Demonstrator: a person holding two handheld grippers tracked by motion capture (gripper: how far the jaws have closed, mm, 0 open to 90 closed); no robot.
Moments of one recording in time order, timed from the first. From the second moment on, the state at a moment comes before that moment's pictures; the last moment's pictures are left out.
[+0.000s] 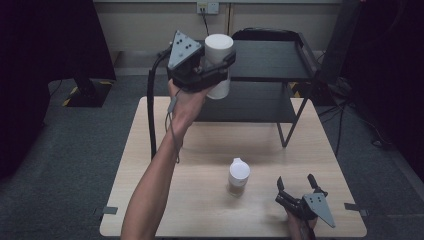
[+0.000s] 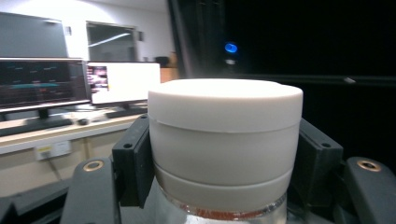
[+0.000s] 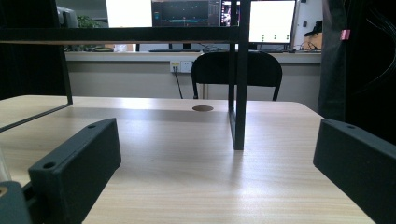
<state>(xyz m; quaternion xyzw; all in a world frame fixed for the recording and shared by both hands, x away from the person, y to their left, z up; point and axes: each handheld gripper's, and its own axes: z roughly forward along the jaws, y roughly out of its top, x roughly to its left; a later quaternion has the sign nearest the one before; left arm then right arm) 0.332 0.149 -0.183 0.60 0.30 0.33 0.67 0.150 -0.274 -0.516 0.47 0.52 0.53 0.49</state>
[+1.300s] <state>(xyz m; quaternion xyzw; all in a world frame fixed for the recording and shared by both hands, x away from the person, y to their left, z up) 0.376 0.087 -0.191 0.55 0.37 0.42 0.62 0.151 -0.277 -0.515 0.46 0.52 0.53 0.48</state>
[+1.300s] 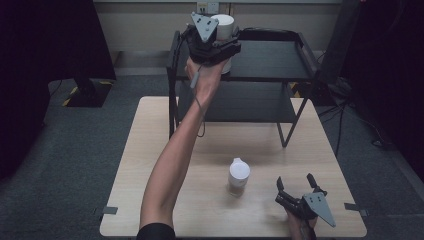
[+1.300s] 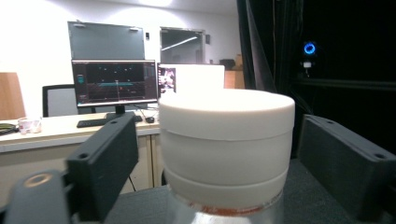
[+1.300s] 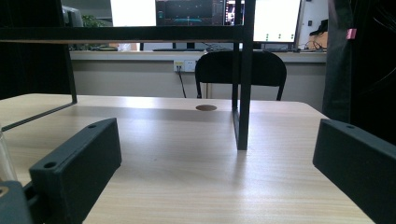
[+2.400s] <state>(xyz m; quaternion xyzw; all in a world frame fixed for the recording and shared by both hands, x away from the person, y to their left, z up) 0.301 0.127 -0.226 0.54 0.39 0.40 0.63 0.151 -0.274 -0.515 0.47 0.52 0.53 0.48</state>
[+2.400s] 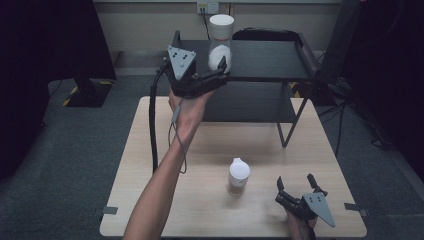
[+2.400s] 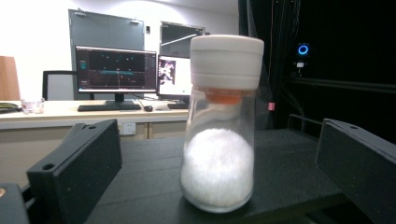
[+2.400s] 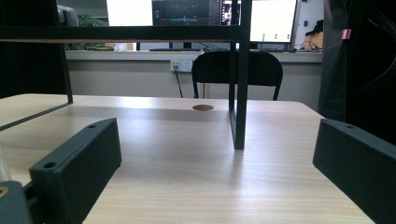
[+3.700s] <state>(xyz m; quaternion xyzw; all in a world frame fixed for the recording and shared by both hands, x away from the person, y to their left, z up) 0.183 0.145 -0.417 0.51 0.40 0.46 0.60 0.150 -0.273 -0.516 0.47 0.52 0.52 0.49</state>
